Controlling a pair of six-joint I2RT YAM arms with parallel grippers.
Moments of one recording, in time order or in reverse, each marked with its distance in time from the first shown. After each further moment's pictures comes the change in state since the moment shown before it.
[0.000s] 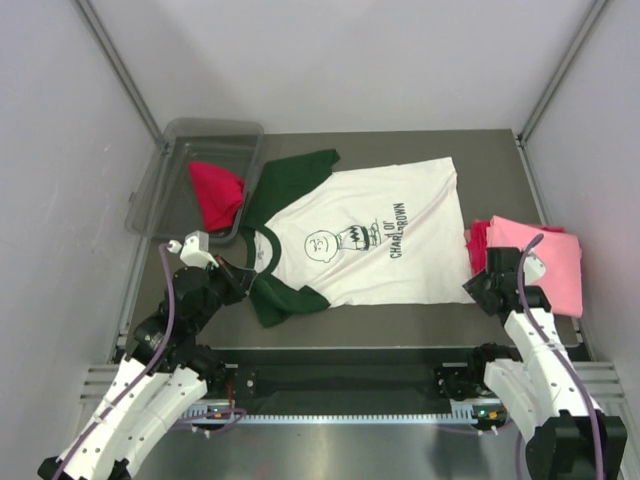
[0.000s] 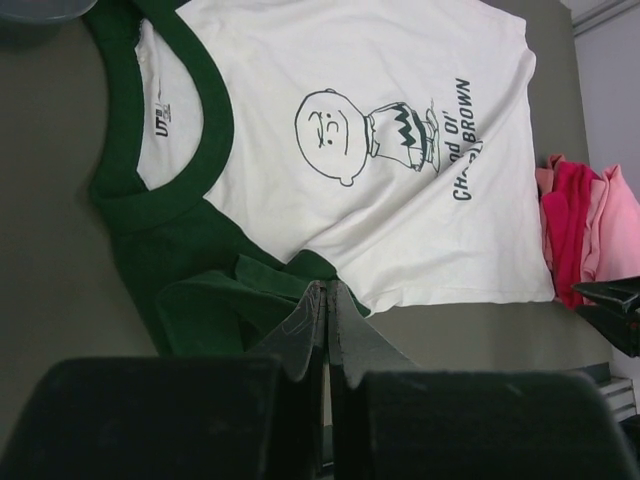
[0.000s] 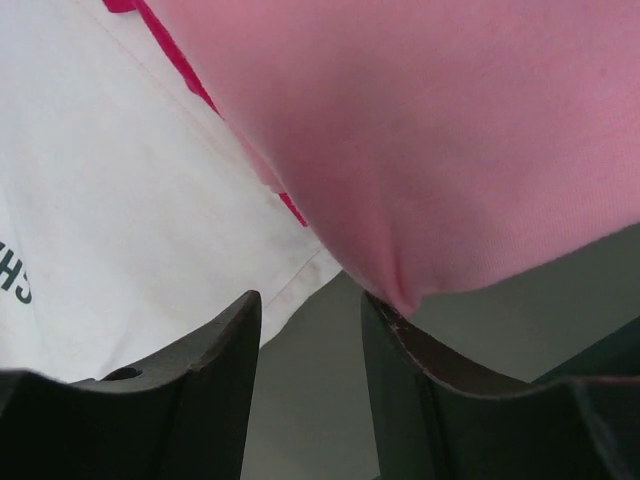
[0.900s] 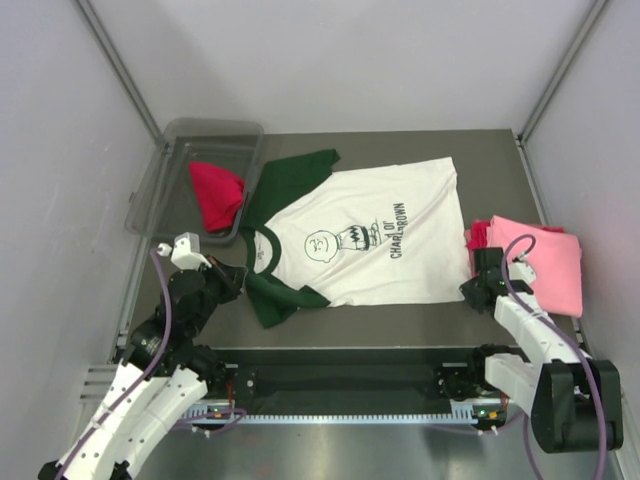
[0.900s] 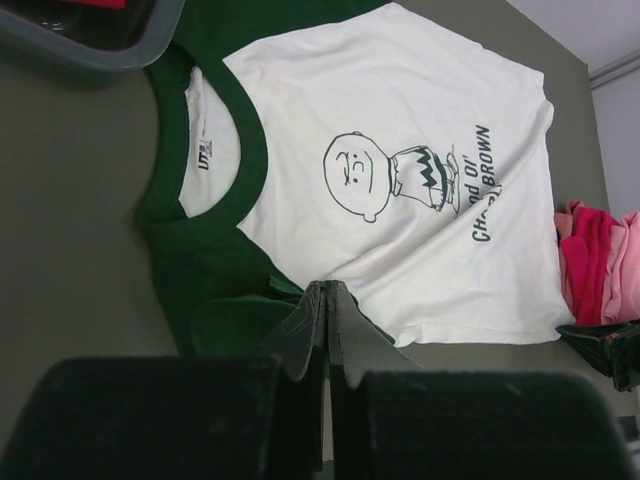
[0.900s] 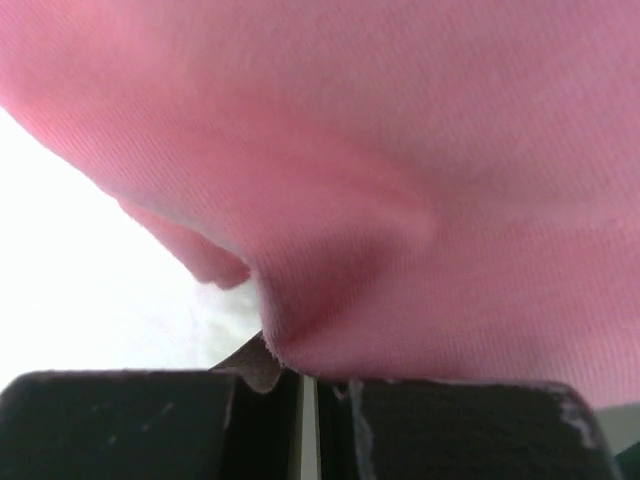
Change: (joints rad) left arm 0.000 -0.041 -0.003 0.003 -0.109 0.012; right arm 0.026 0.233 -0.111 0.266 0.058 0.191
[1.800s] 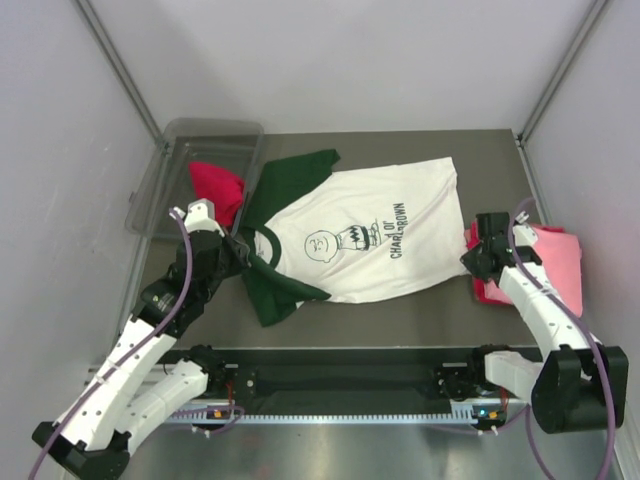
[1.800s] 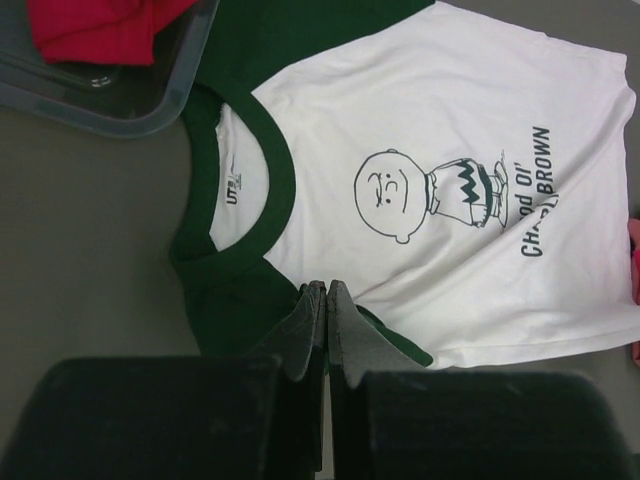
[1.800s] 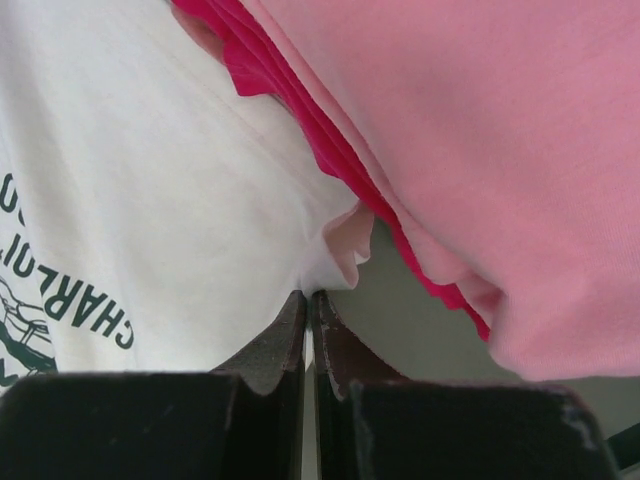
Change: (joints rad) left arm 0.000 0.327 0.218 -0.019 -0.055 0.097; right arm 0.027 0.087 0.310 -0.164 -0.025 -0.117
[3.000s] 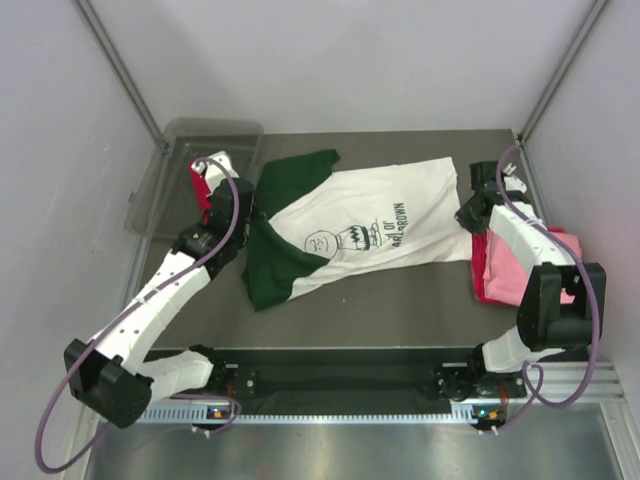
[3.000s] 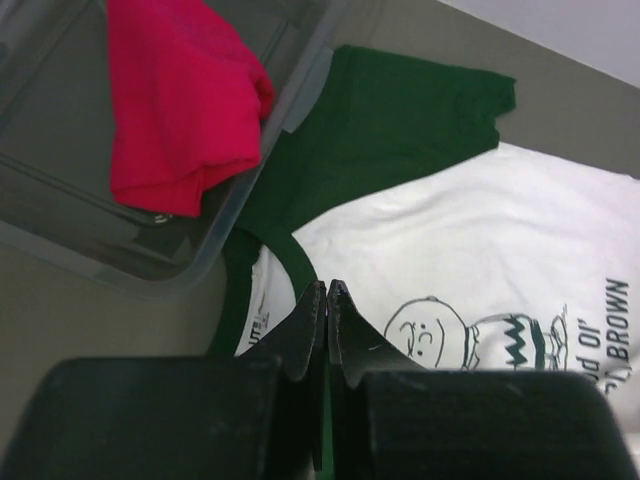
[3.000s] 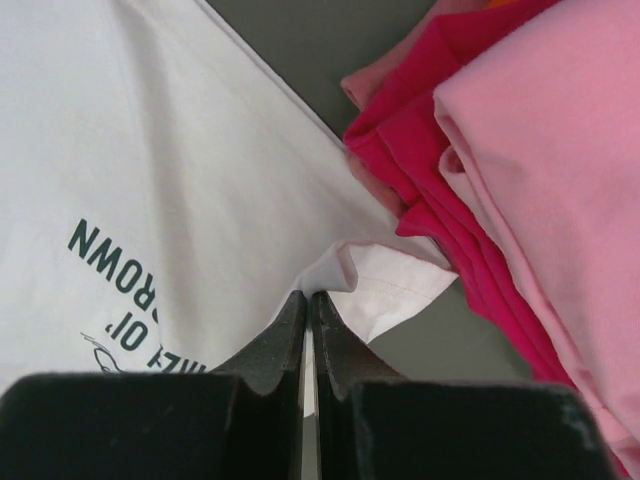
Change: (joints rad) left arm 0.020 0.433 0.232 0.201 -0.238 0.070; right arm -0.023 0.427 0.393 0.034 -0.017 -0.098
